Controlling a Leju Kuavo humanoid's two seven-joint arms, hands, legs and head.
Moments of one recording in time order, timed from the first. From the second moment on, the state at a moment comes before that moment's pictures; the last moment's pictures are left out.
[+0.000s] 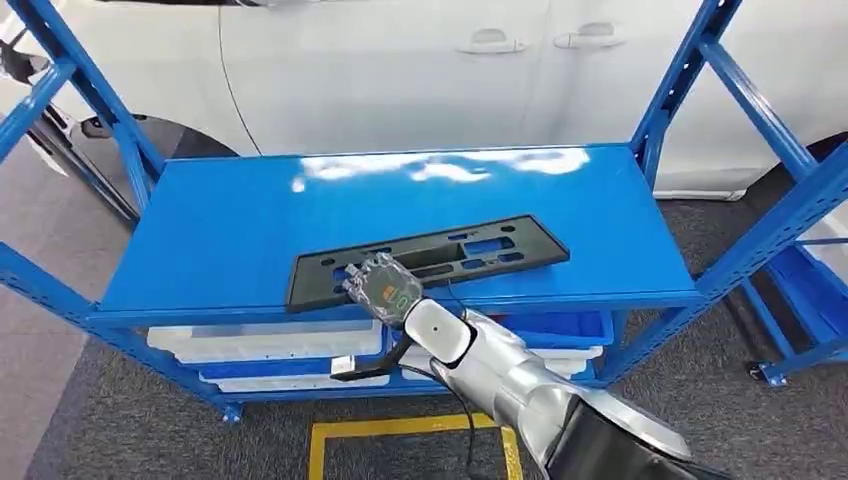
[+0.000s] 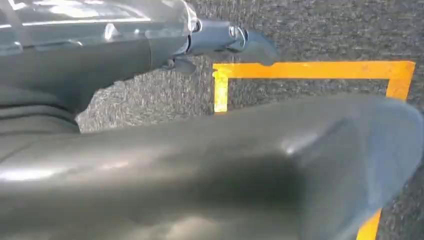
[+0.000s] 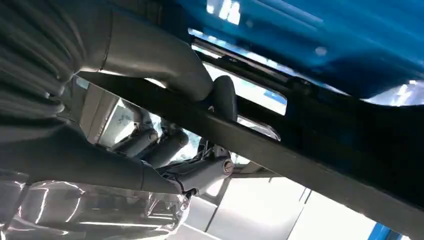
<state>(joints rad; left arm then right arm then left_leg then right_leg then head) -0.11 -0.10 1.17 -0.22 -0.98 -0.04 -0.31 -0.84 0.23 1.01 -0.41 1.54 -0.53 -0.01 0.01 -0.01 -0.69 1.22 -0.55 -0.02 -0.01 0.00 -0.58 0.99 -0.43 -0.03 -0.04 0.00</state>
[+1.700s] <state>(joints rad) -0.11 -0.08 1.16 -0.22 -0.94 0.02 -0.47 -0.33 0.04 0.49 -1.72 0.05 -0.28 -0.69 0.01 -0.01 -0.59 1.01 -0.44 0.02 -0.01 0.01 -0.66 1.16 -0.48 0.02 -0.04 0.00</state>
